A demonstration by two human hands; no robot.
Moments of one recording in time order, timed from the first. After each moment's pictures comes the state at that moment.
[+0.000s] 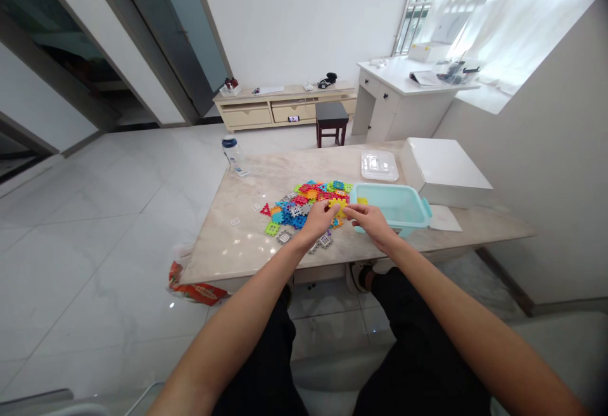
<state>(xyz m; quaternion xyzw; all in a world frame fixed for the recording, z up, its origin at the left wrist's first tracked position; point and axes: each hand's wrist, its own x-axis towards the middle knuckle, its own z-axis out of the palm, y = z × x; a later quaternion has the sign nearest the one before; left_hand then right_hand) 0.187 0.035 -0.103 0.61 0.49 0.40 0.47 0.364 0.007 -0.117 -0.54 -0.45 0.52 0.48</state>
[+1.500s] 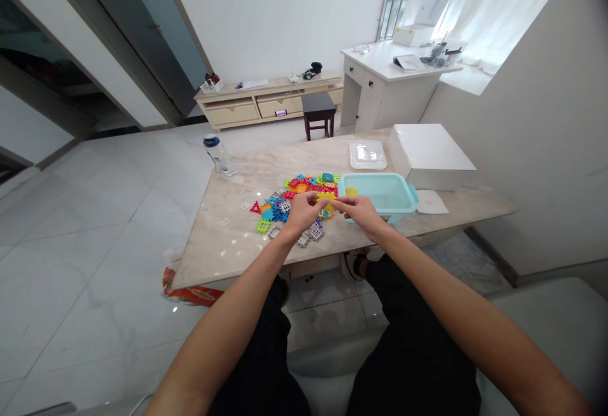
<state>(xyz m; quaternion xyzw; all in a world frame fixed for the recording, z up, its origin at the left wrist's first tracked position) 0.179 0.039 -0.100 0.65 0.47 0.41 0.43 0.371 0.000 -0.110 -0.55 -0.47 0.51 0.47</state>
